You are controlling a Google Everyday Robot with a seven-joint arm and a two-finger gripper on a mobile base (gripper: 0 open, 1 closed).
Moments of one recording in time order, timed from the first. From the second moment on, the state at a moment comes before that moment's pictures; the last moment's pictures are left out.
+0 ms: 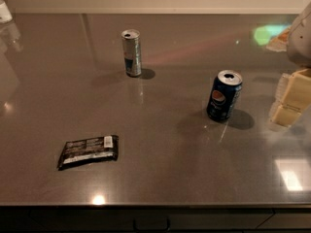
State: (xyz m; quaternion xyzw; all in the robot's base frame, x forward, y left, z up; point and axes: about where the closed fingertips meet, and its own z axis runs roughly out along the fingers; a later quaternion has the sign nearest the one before) arm 0.438 -0.217 0.976 -0.60 0.78 -0.03 0.16
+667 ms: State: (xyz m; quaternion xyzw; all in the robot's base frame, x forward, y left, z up) arm 0.444 -0.213 0.978 -0.61 0.77 -0.03 0.17
